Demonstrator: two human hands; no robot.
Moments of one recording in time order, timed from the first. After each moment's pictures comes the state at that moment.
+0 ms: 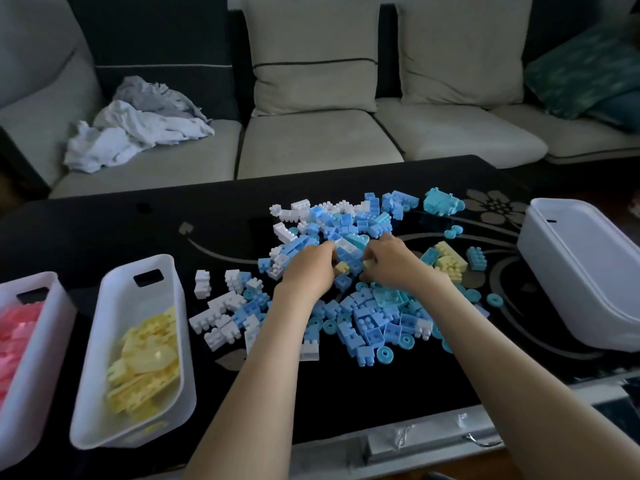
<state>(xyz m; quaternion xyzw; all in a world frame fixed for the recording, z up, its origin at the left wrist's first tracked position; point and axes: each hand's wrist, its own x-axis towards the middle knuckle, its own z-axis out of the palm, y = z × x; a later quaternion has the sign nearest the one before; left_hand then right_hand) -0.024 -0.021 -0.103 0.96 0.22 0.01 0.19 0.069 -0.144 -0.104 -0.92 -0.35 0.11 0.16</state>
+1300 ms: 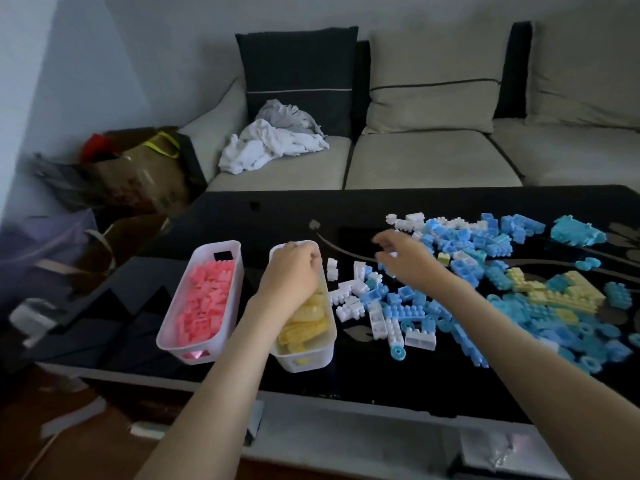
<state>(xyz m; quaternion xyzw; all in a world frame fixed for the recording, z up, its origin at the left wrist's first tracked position) -0.218 0.062 -0.045 0.91 0.36 0.14 0.13 -0.046 -0.045 -0.063 -0.81 -0.47 0.12 0.34</state>
